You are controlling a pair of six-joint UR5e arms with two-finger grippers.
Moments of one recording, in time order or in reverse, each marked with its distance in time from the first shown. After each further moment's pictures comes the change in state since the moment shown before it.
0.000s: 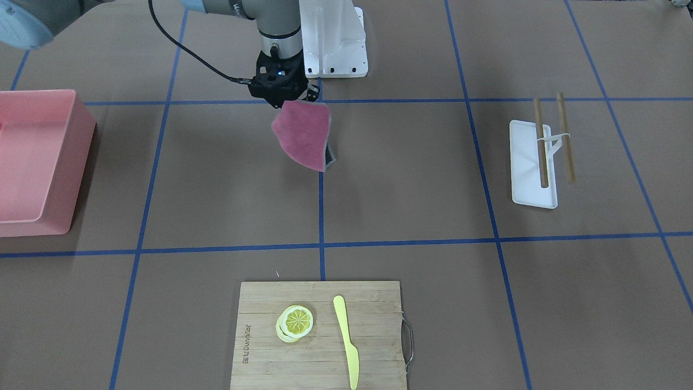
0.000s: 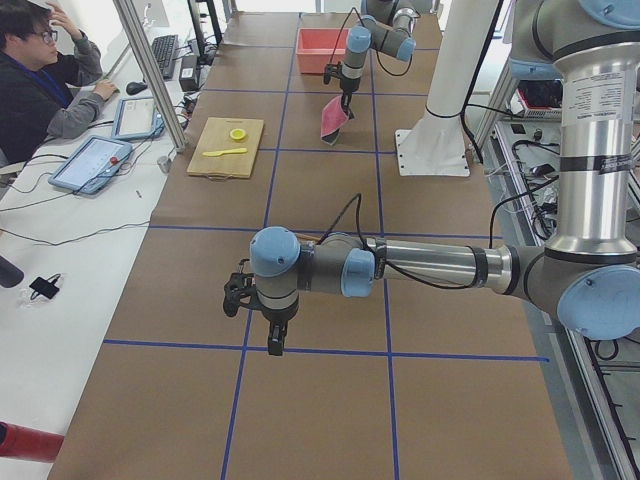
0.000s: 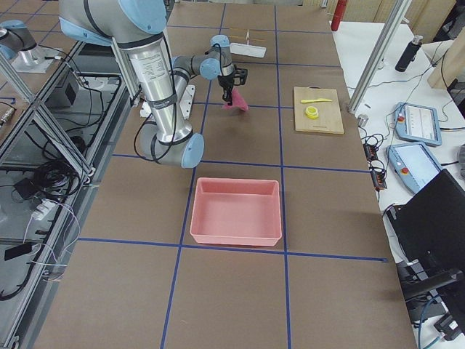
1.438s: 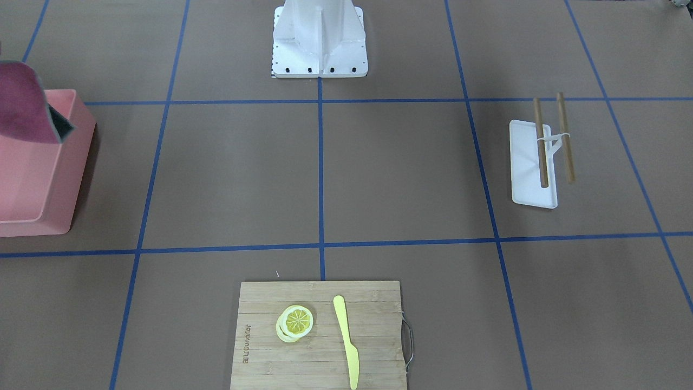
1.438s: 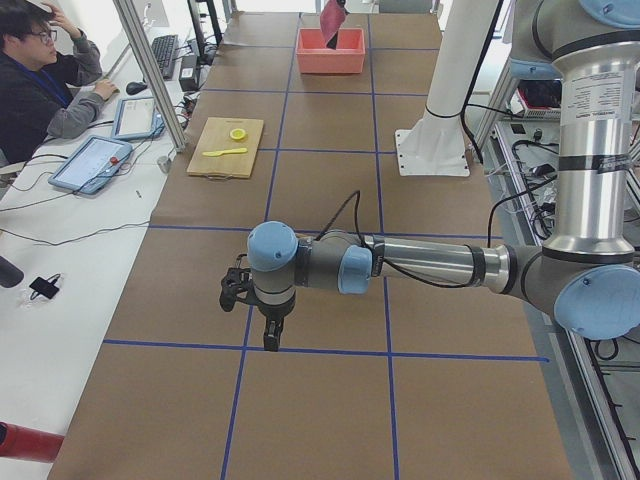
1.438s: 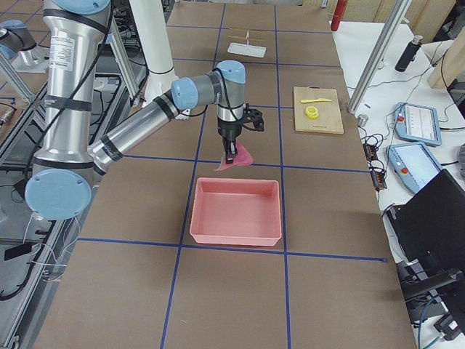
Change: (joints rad) left arm 0.002 -0.012 -0.003 -0.008 0.000 -0.002; right arm 0.827 -0.692 0.372 -0.130 0.409 -1.253
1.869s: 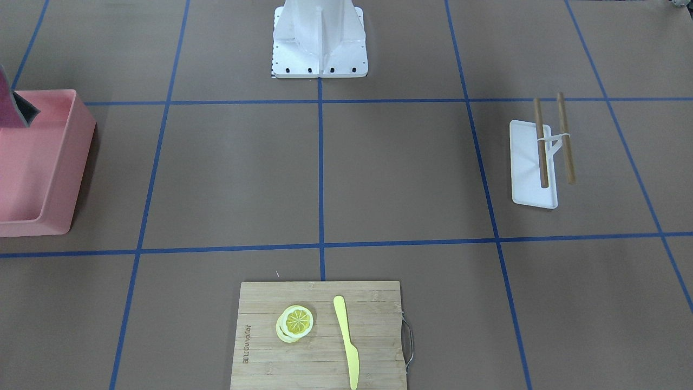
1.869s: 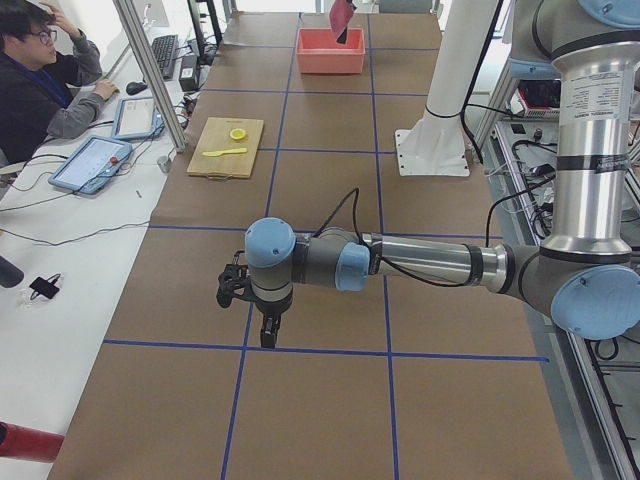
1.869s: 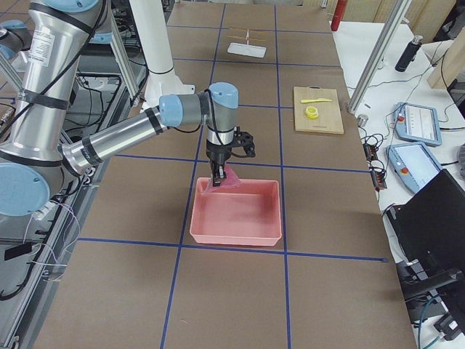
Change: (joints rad) left arm 0.001 -0.013 -0.002 0.000 0.000 0.000; right arm 0.052 -0.155 -0.124 0.218 0.010 -0.088
